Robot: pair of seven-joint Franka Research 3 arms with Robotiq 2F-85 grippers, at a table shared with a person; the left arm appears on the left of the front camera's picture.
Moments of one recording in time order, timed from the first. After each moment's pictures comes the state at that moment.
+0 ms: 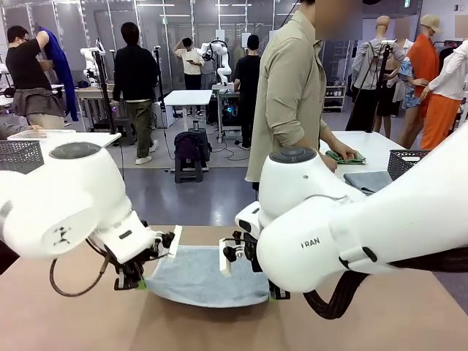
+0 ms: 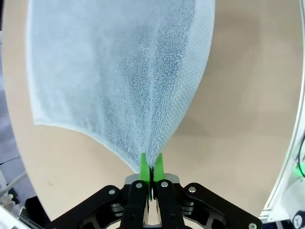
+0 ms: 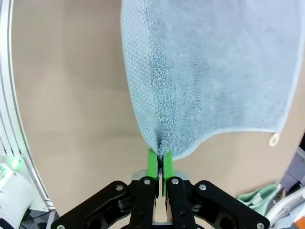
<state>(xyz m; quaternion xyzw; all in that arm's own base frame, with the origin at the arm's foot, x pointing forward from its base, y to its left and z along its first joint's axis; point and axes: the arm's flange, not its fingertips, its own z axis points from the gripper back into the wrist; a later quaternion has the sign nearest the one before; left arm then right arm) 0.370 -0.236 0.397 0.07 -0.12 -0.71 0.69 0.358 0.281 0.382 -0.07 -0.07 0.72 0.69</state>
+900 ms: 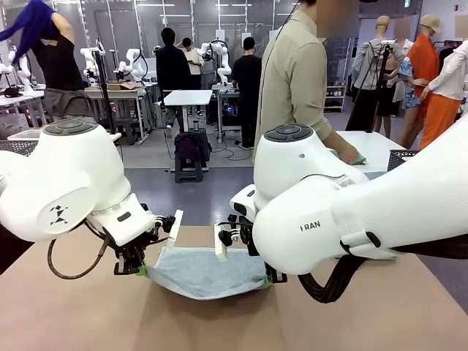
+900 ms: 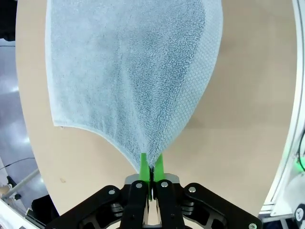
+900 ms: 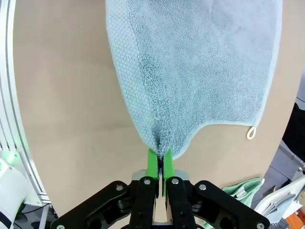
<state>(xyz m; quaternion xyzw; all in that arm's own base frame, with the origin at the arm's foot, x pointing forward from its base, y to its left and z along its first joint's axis) 0.373 -0.241 0.423 0.07 -0.12 -0.72 0.68 0.363 0.287 0.408 -0.08 -0.08 0.72 0.68</state>
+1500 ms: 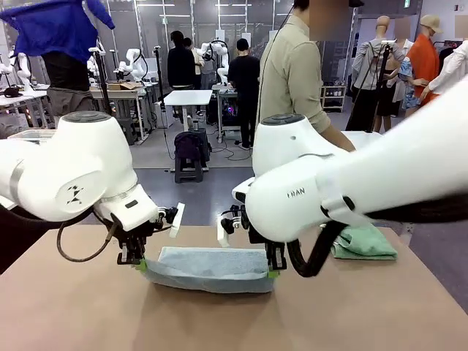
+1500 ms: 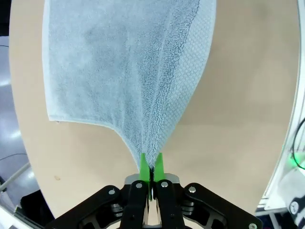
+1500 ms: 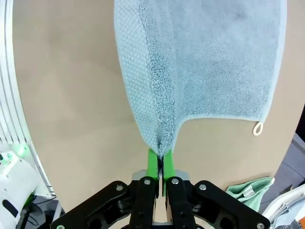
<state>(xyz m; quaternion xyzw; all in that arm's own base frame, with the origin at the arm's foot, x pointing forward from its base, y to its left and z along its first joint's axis) 0.410 -0.241 0.427 0.05 -0.08 -0.71 0.70 0.404 0.285 0.415 -0.05 -0.03 0.71 0.70</state>
